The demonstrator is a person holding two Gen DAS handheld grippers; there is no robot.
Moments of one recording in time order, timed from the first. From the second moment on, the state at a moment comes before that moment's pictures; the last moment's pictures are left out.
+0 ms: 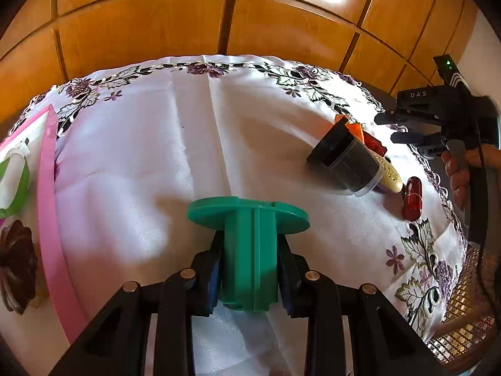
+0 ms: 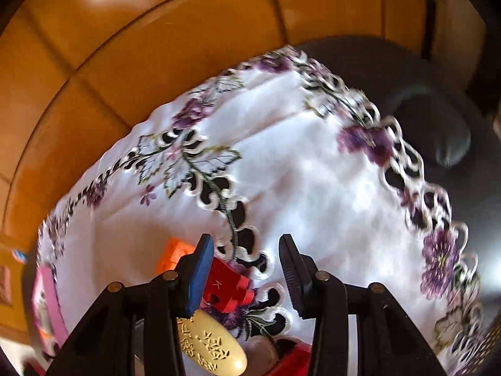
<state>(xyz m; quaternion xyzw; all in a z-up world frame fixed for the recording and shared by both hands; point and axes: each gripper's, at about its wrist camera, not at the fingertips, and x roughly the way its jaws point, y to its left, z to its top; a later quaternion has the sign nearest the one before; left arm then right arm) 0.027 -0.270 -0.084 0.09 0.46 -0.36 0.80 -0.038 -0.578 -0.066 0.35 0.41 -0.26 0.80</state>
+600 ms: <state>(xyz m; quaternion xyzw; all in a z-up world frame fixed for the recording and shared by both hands) 0.028 -0.268 -0.084 0.09 0.46 -0.36 0.80 -0.002 -0.541 -0.078 0.28 0.49 -0.20 0.80</state>
